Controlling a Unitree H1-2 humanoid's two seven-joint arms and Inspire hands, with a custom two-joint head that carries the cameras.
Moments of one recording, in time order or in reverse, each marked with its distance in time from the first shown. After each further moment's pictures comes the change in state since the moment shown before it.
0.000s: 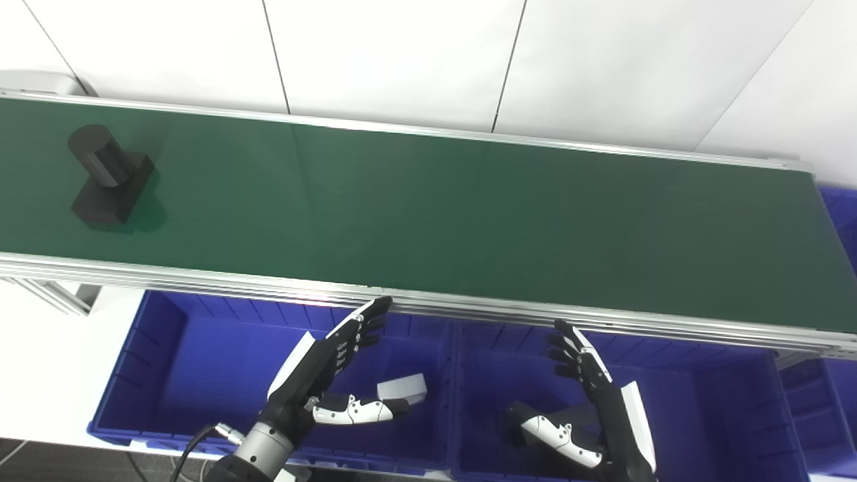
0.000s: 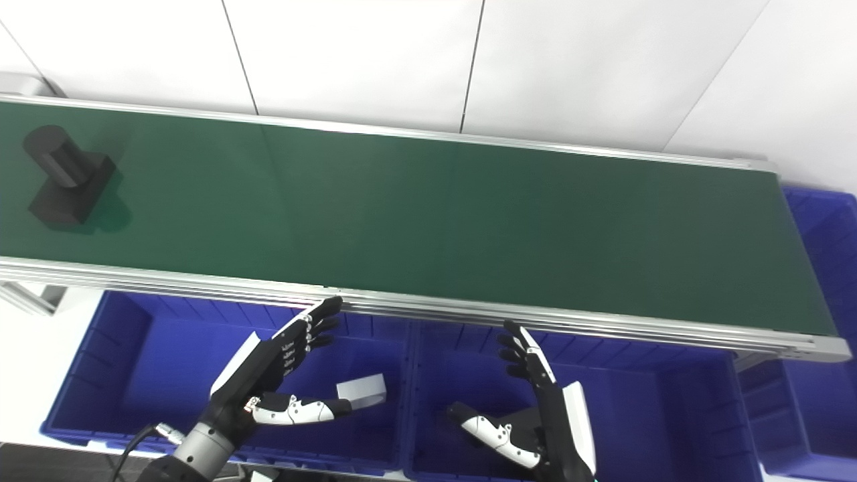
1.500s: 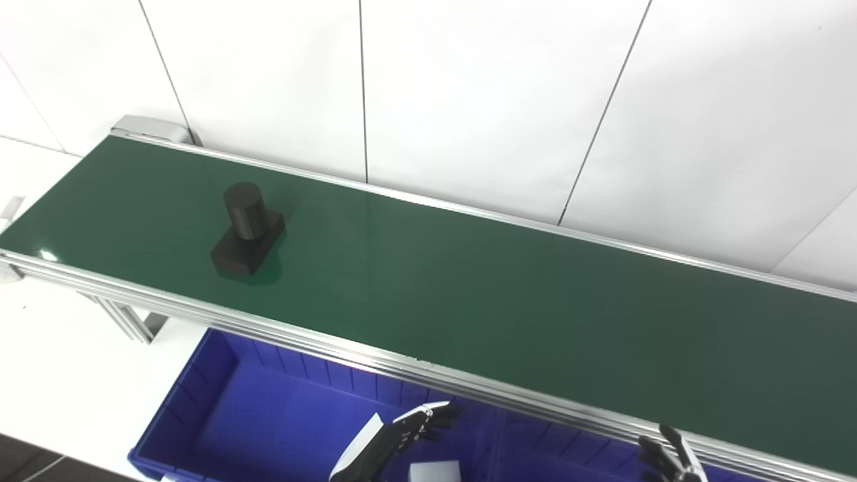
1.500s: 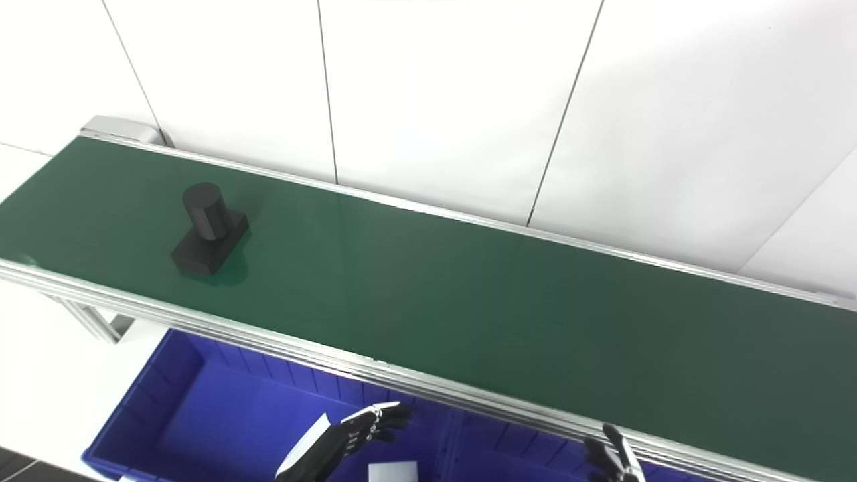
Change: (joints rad) left arm -0.044 -0.076 -0.047 0.253 0.140 -0.248 0.119; right arm -0.037 -0.037 -0.046 0.021 0.110 -0.201 -0.076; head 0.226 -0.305
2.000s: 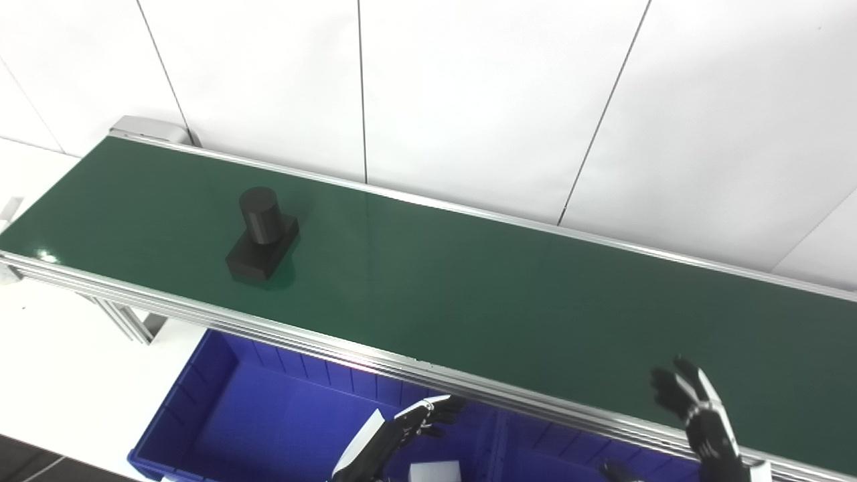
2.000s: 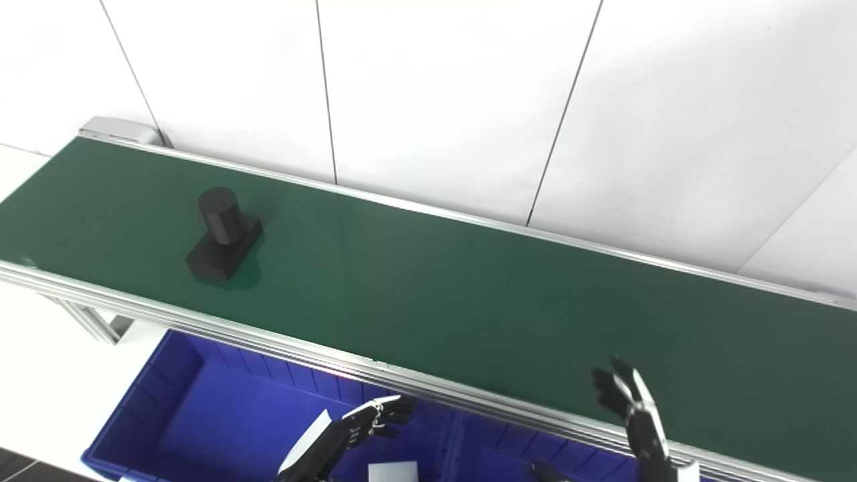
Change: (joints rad) left arm -0.006 -0.008 -0.002 0.024 0.014 -0.056 0.035; right arm -0.149 -0.003 -0.001 -0.093 -0.024 0.006 0.034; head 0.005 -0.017
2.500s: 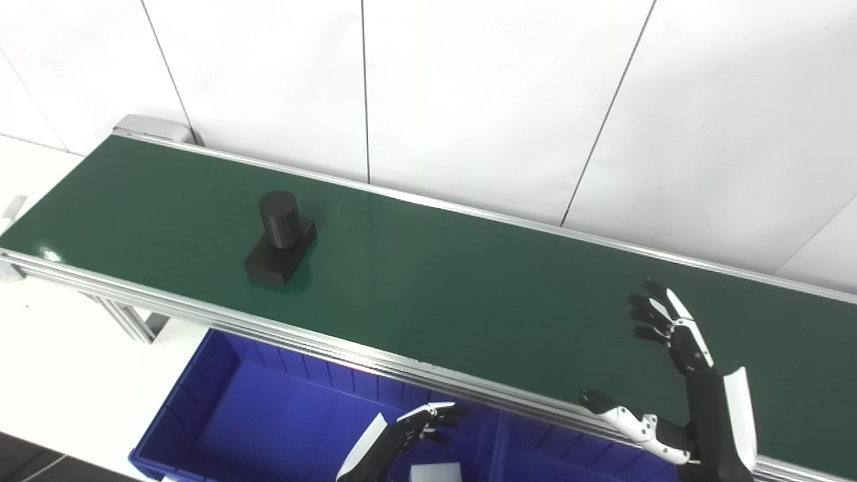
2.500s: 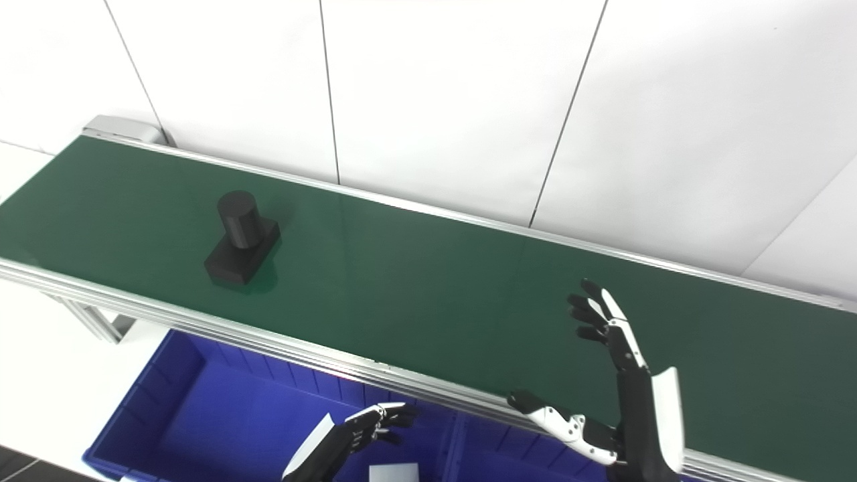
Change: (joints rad) left arm -0.004 -0.022 -0.001 0.029 0.000 -0.013 0.012; right arm -0.174 0.007 -0.005 -0.083 -0.098 0.218 0.124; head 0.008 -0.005
